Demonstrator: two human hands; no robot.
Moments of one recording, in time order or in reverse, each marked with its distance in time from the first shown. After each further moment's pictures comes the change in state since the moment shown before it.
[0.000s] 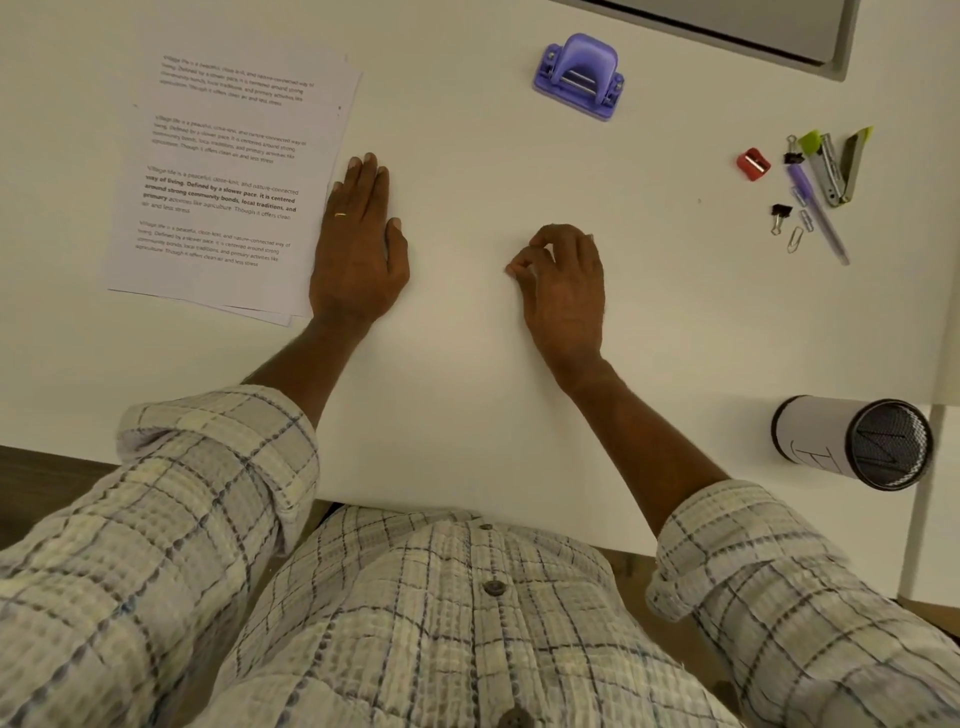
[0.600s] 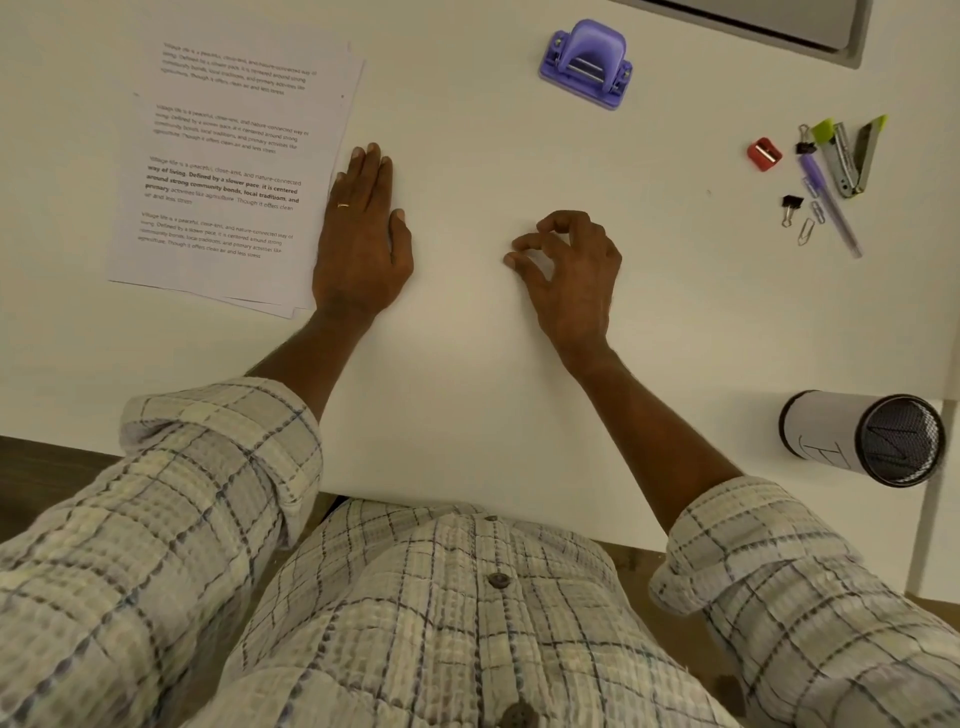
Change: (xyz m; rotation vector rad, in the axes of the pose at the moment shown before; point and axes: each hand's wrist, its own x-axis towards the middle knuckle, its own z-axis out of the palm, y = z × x) left_hand 0.000 0.000 0.001 0.012 0.007 0.000; right_hand 0.007 -0.002 -0.006 0.123 -0.043 0.151
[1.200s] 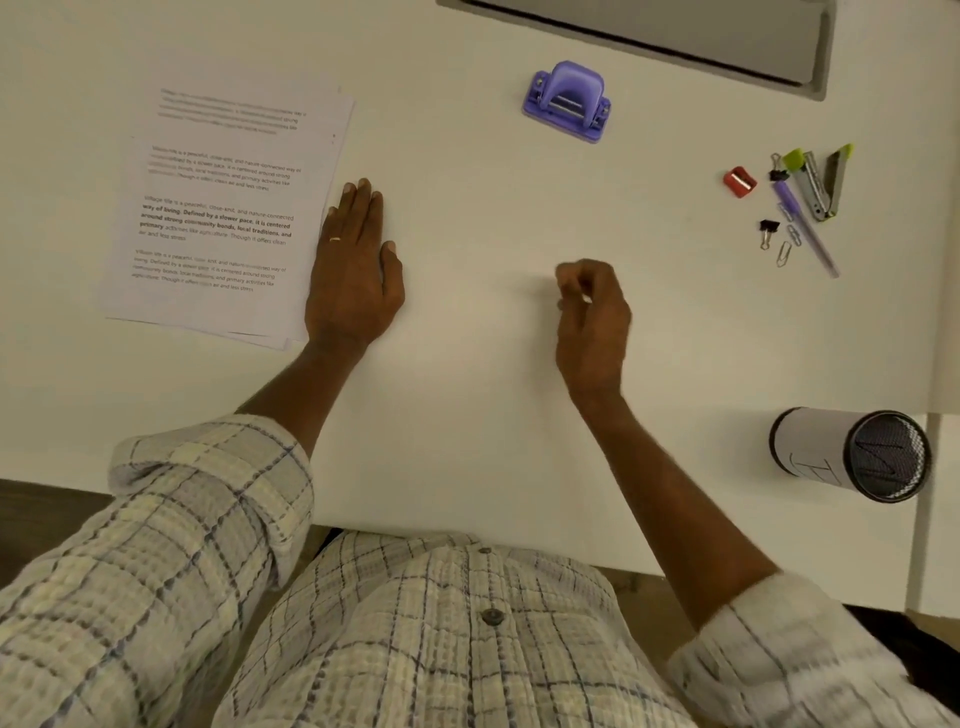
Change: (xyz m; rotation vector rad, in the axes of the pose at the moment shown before) left_hand 0.000 -0.001 0.002 -0.012 0.013 0.004; right_hand -0.020 -0.016 -0.039 0.457 0.078 0.385
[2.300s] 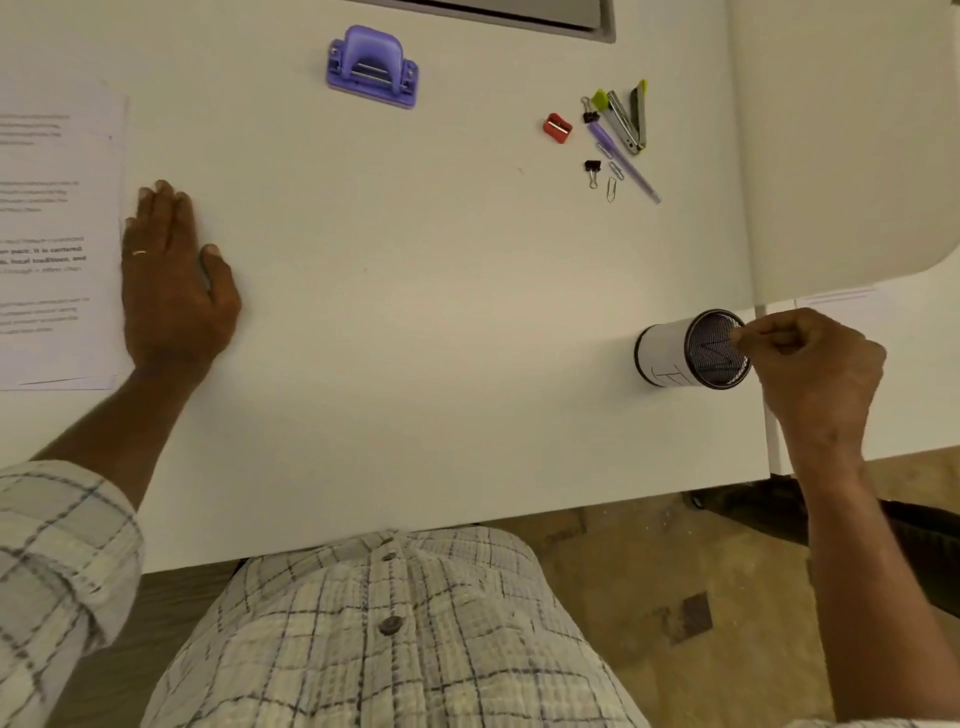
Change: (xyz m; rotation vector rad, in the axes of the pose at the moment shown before) left_hand 0.000 -0.012 0.011 0.019 -0.001 0.022; right_hand -0.049 0.050 -0.314 -0.687 0.294 0.254
